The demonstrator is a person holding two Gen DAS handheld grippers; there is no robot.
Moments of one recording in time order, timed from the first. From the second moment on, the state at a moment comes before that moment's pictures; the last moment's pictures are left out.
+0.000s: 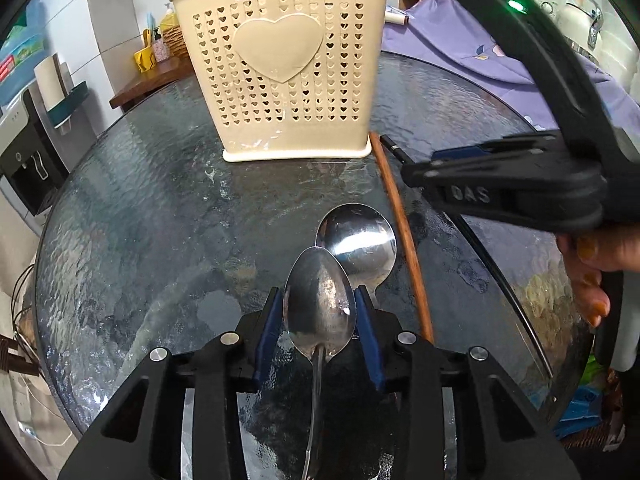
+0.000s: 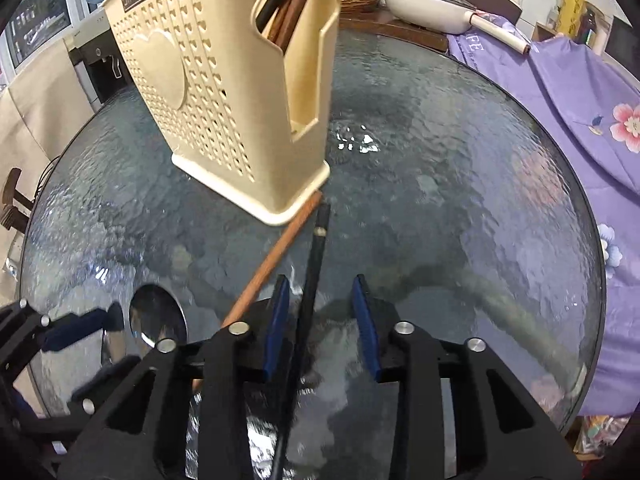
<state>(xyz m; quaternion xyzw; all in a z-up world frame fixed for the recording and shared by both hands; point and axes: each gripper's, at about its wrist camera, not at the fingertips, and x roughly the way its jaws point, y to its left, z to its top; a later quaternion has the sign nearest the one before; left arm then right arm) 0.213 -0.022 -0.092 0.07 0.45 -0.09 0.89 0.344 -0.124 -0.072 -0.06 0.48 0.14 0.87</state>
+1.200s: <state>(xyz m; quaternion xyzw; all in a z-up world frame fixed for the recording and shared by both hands) 0.185 0.020 0.012 -0.02 0.28 -0.10 0.95 0.278 -0.188 0.050 0.07 0.31 0.25 0.91</state>
